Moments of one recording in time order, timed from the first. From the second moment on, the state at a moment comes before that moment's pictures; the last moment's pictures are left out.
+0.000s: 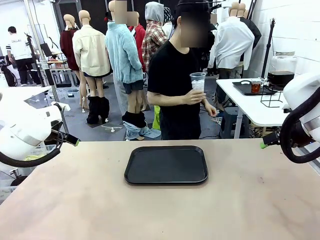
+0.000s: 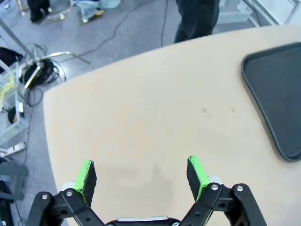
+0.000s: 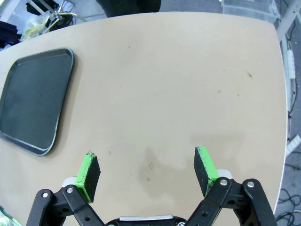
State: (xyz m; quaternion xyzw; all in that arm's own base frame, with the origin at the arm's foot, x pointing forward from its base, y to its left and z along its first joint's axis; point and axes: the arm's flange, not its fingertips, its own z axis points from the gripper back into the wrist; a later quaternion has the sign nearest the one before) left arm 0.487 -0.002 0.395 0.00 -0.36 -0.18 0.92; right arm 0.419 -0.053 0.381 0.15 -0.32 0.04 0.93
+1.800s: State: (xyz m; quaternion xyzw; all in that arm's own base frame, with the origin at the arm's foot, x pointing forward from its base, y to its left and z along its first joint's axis) left arm 0.488 -0.002 0.399 0.00 -0.35 -0.18 0.92; right arm 0.419 -0.053 0.381 0.15 -0.32 0.04 0.93
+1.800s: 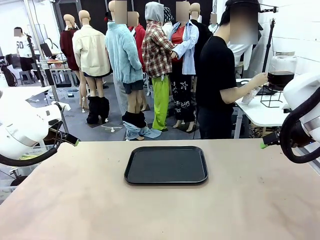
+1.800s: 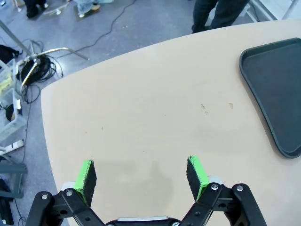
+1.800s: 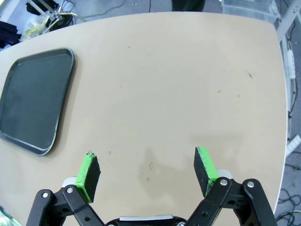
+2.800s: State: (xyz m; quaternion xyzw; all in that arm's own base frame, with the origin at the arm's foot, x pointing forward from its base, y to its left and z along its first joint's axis) left arm 0.488 -0.002 0.399 0.00 -0.35 -0.18 0.92; right arm 0.419 -0.053 0.381 0.15 -0.32 0.04 0.93
